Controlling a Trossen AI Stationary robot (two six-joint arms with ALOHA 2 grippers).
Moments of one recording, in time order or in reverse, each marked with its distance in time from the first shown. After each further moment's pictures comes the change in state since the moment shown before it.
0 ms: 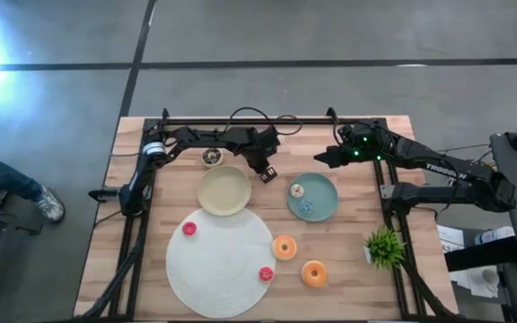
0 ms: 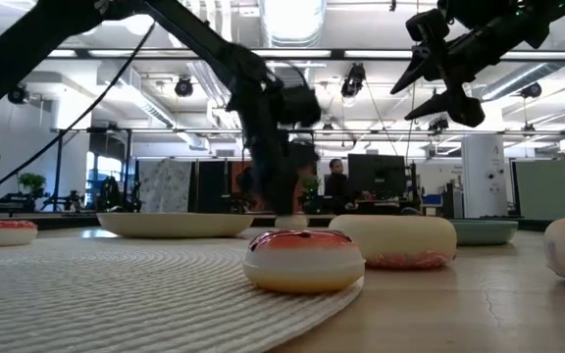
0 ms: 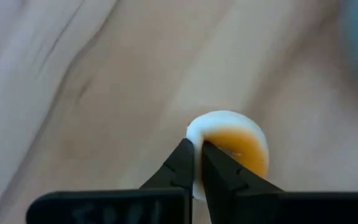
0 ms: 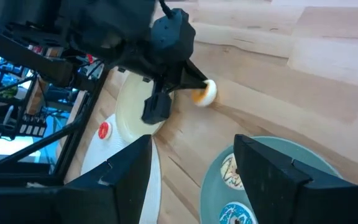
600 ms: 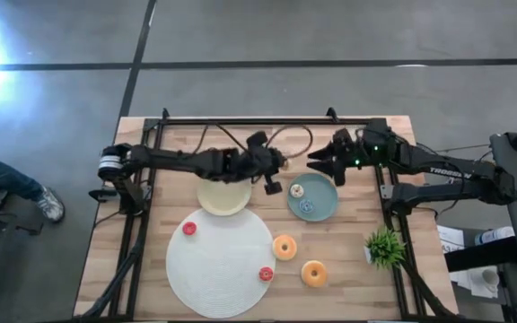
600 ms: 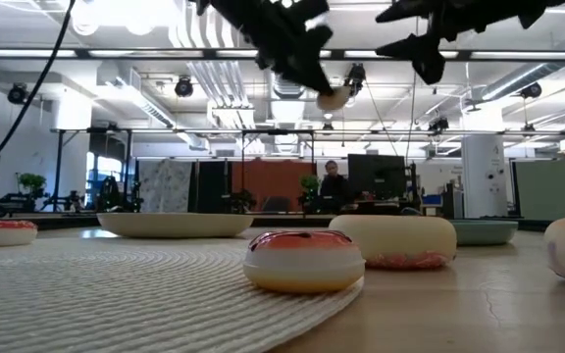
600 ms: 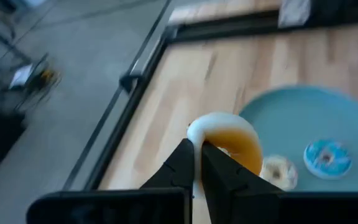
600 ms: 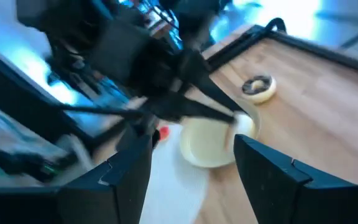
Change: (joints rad) left arm -0.306 -0.365 -0.185 0.468 -0.527 0.383; right arm 0.186 -0.018 0.032 0.270 0.012 -0.343
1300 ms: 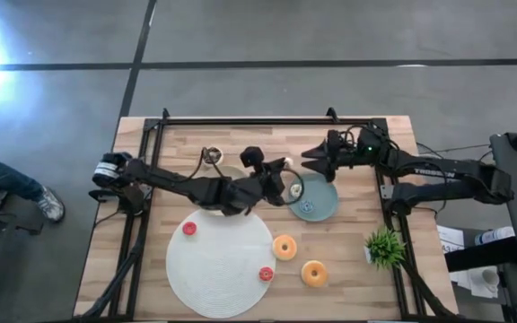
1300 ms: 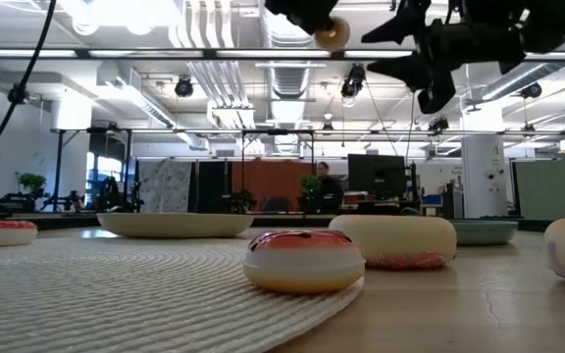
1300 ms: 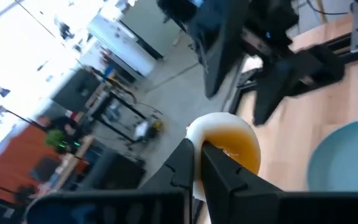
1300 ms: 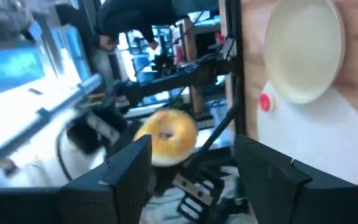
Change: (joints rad) left arm -0.223 -0.004 -0.025 0.351 -0.519 0.442; right arm -0.094 0.097 -0.204 0.480 -0.200 1.225
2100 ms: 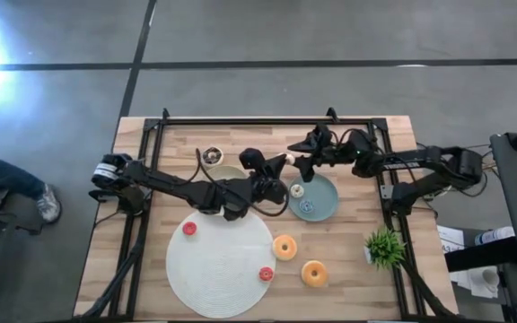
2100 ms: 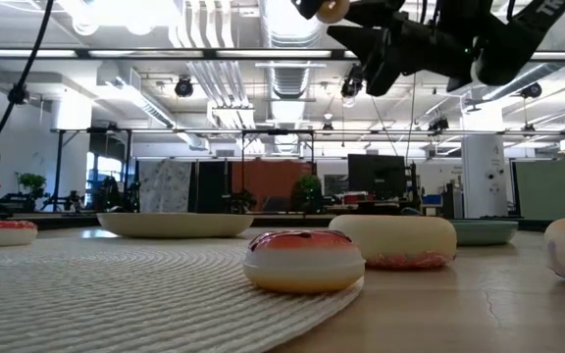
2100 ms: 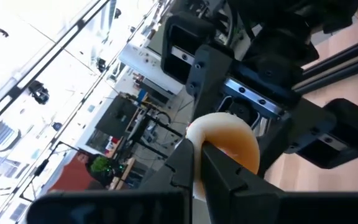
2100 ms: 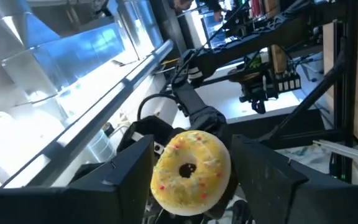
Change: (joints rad) left arm -0.036 0.000 -0.002 0.233 -0.063 0.357; right arm 0.034 0.369 0.034 0.727 -0.038 0.311
